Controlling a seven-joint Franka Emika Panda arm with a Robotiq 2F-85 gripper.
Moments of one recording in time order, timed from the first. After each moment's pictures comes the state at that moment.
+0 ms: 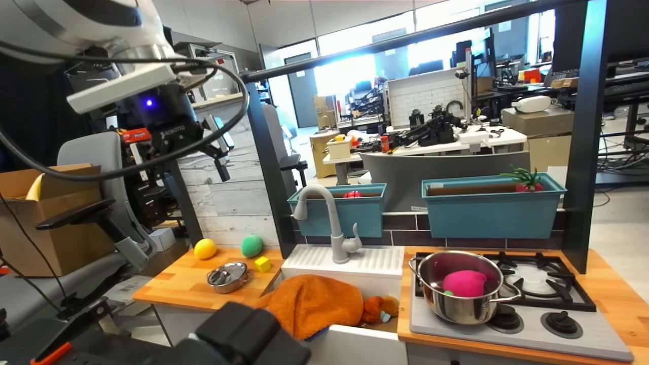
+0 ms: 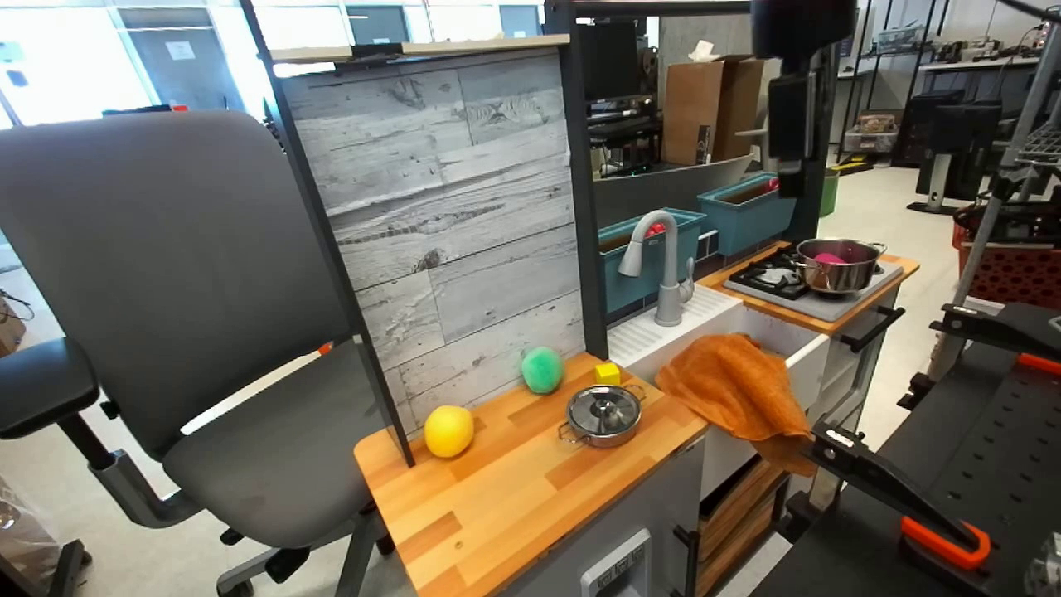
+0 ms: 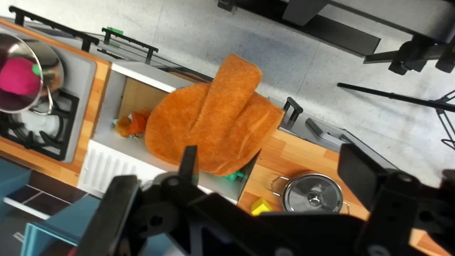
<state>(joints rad) 0.03 0.06 0.01 -2.38 -0.29 2.37 -0.15</state>
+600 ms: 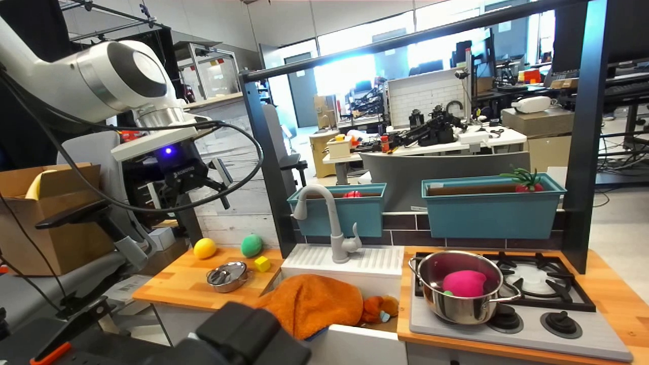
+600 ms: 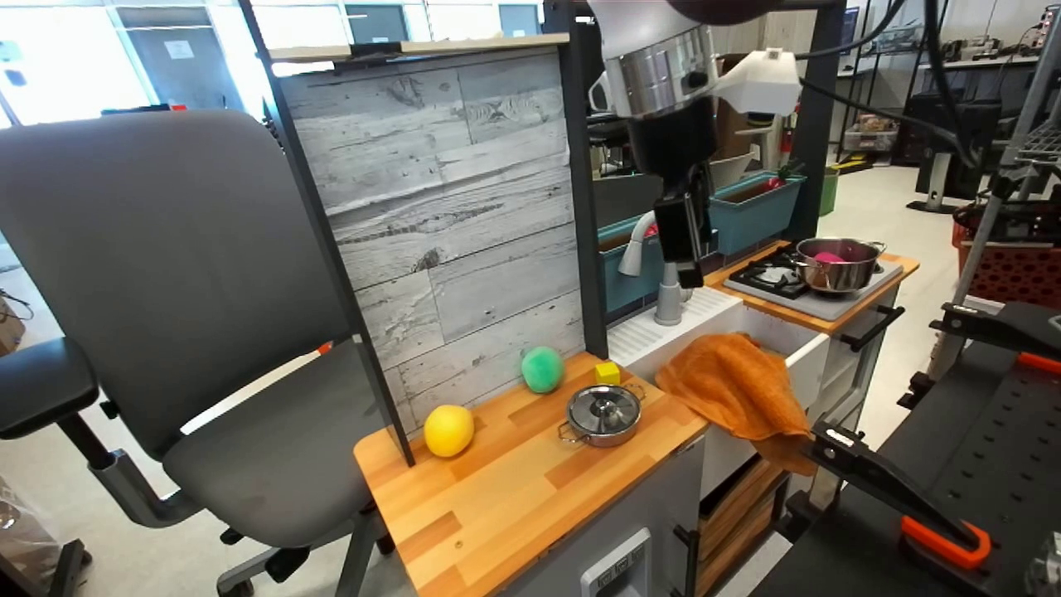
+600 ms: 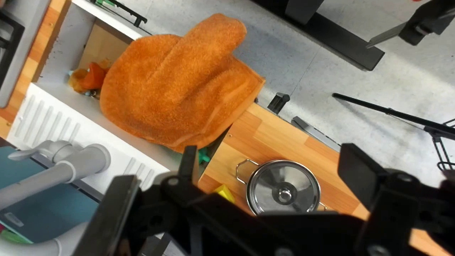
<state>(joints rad) 0.14 0.40 0.05 -2.12 -0.37 2.37 -0.11</state>
